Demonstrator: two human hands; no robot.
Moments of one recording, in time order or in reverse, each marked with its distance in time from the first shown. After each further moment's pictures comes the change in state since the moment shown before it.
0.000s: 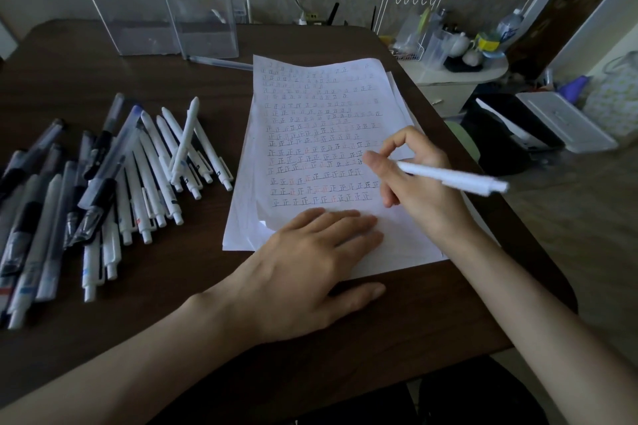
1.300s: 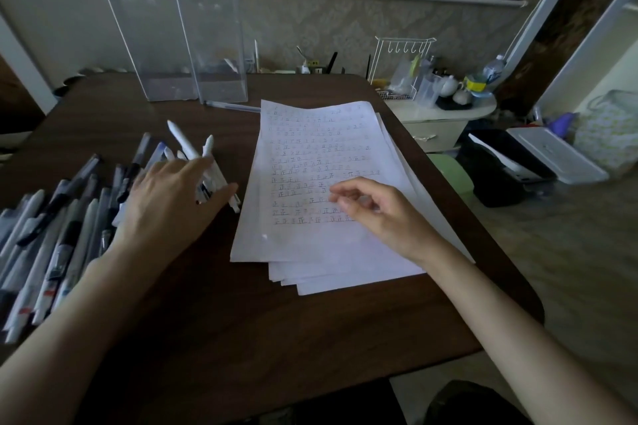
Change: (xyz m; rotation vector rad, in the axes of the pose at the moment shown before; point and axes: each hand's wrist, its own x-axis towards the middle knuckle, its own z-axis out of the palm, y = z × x) left_hand -0.034 -0.078 -0.059 0.235 0.271 -0.844; right_hand -0.001 0.003 0.000 -0.200 -0.326 -0.008
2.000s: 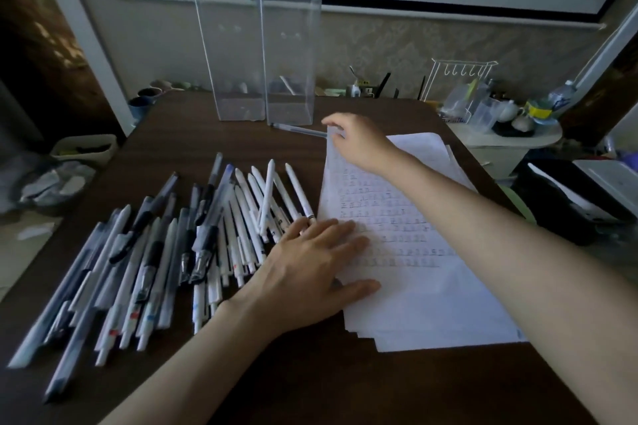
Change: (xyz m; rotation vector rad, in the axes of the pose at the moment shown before) left_hand -0.015 0.024 0.024 -0.061 -0.238 0.532; right_hand 0.202 -0.052 0.039 -0.523 0.048 -0.164
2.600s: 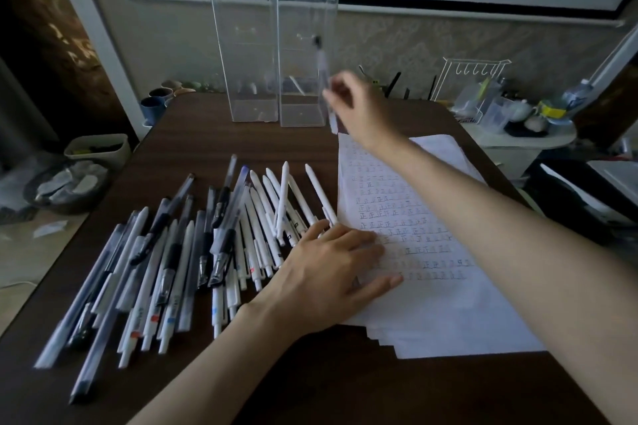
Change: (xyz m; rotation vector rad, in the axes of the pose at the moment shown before) left_hand 0.002 0.002 -0.001 -0.090 0.084 0.046; right_hand 0.018 -0.028 -0.009 0.218 0.325 -0.168
